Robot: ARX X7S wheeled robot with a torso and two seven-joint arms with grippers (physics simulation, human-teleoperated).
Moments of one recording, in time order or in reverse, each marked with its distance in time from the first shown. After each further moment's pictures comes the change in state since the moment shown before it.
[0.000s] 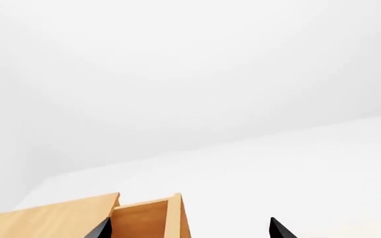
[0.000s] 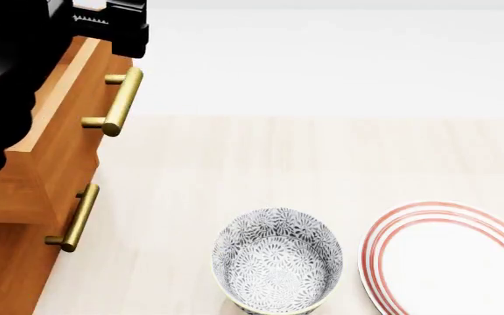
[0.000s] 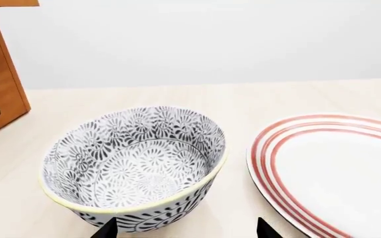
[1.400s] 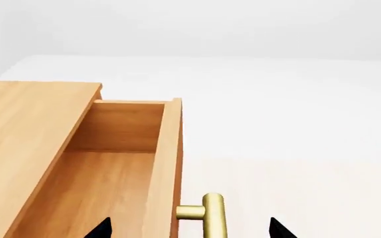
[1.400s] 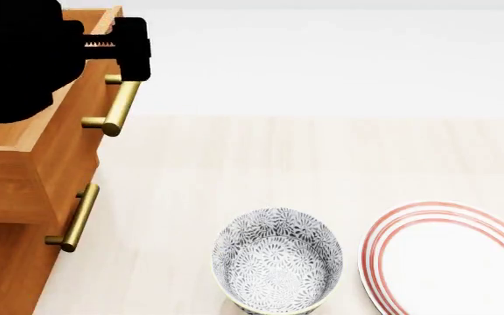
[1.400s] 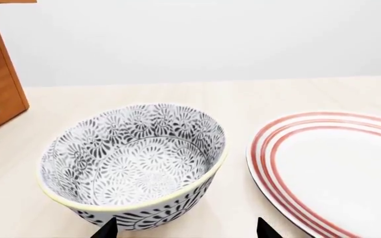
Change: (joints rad) left arm -0.204 0.028 -0.059 -0.586 -0.230 0.002 -0.131; right arm 0.008 0.010 -0.017 0.006 0.016 0.000 0.014
